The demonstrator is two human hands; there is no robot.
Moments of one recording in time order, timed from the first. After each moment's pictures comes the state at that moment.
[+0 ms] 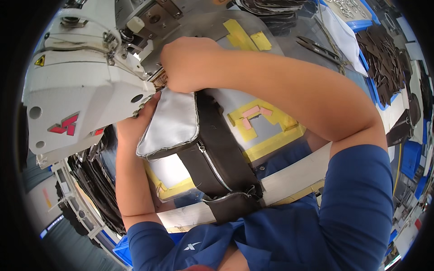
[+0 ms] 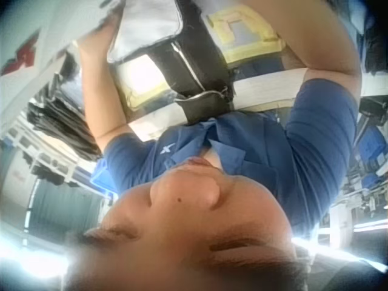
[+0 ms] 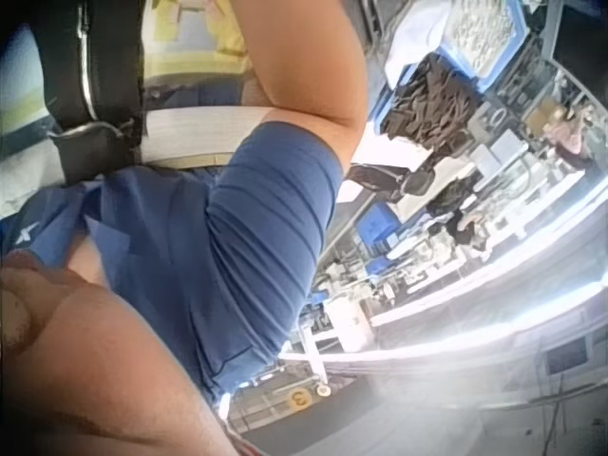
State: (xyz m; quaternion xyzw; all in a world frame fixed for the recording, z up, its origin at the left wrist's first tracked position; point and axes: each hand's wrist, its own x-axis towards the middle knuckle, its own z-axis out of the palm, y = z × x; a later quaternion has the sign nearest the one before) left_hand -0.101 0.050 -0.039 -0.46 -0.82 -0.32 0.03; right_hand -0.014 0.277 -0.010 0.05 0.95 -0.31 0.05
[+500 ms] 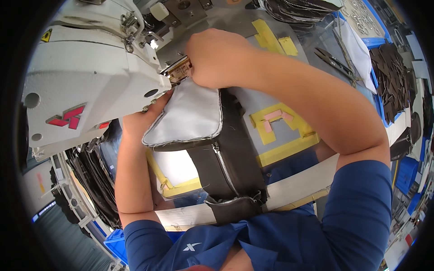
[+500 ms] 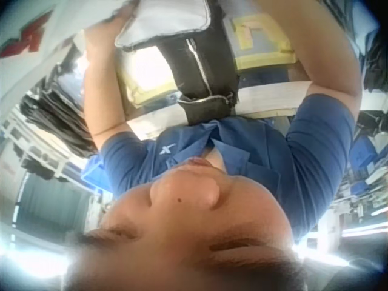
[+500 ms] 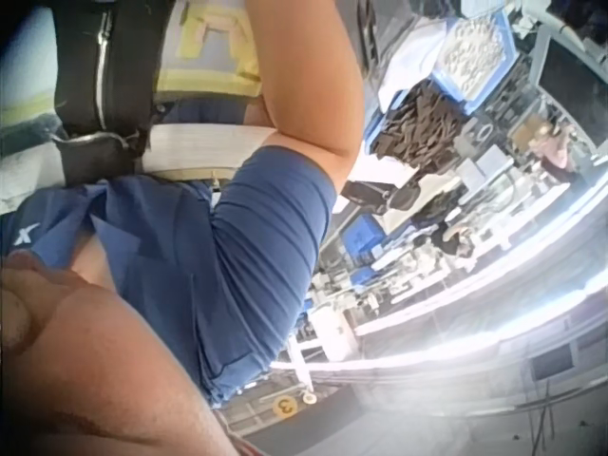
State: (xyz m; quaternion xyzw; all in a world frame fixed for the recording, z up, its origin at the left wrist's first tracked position) left_hand -0.097 0.047 -0.040 -0.46 -0.82 -0.34 -0.01; right_hand -0.008 0.288 0.000 0.05 0.96 -0.27 0.07
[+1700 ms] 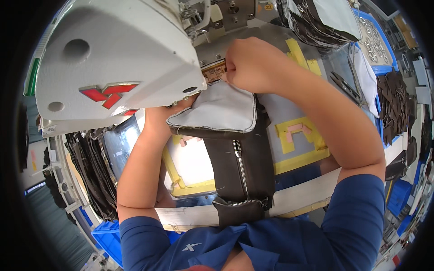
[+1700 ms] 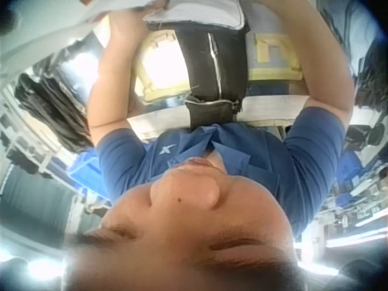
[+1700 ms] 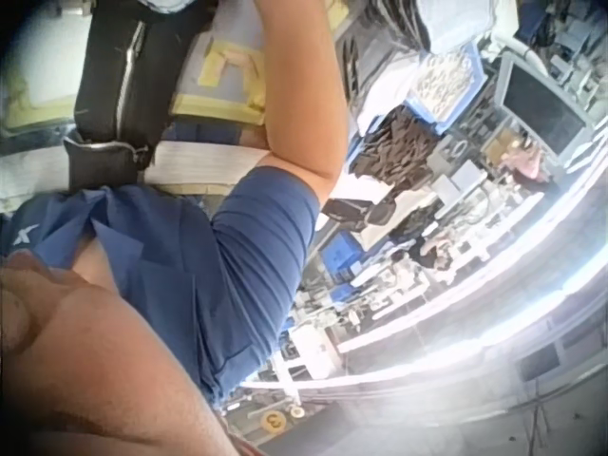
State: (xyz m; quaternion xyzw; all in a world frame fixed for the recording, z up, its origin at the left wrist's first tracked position) left_hand -0.088 0.044 -0.038 -0.36 -0.87 -0.30 -0.17; right_hand -0.013 0.307 -0.038 -0.02 0.95 -0.30 -0.04
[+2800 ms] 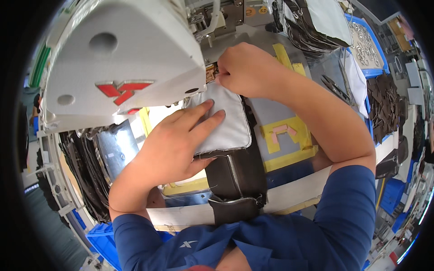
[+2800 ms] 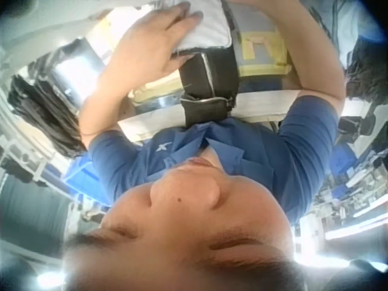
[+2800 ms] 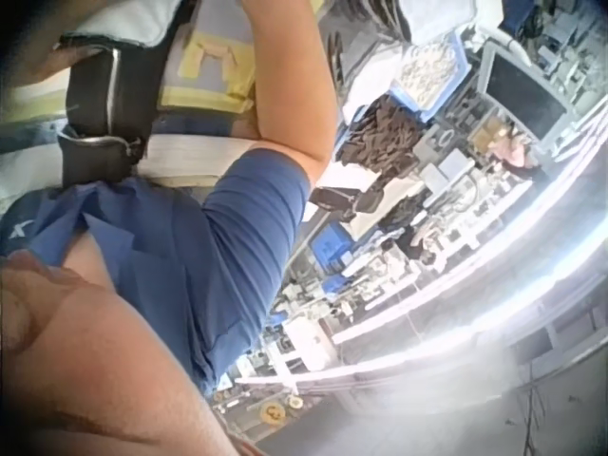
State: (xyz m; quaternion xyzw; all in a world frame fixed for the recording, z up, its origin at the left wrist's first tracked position) left_hand -0.037 0.041 0.032 -0.61 -0.76 -0.16 -0.16; right_hand -0.012 0.304 -0.036 -0.08 0.95 -0.30 -0.09
